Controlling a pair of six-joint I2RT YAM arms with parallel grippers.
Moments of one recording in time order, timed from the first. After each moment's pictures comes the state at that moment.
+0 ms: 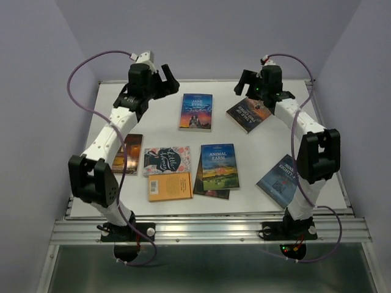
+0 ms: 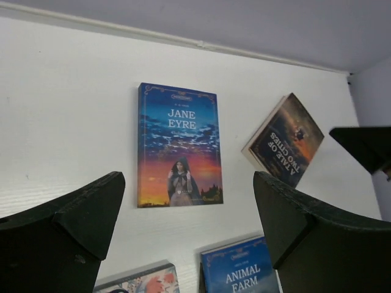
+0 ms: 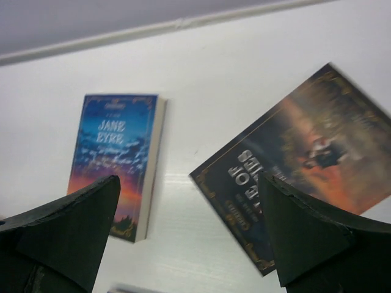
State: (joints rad) left arm -0.27 1.68 1.55 -0.28 0.07 -0.48; right arm 0.23 1.87 1.56 -0.15 -0.07 0.39
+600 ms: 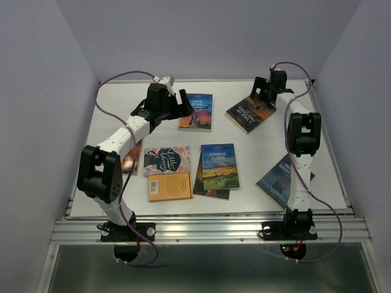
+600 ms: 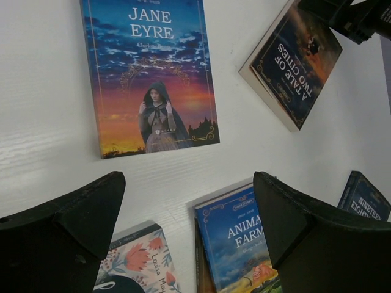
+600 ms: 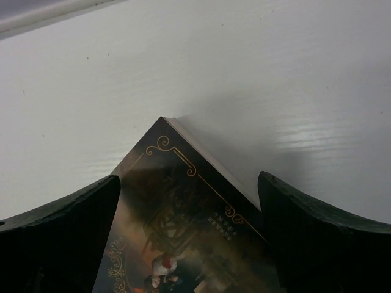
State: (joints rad) left arm -0.36 1.67 1.29 -0.18 0.17 -0.48; right arm 0.02 2.46 2.06 -0.26 -0.07 0.26
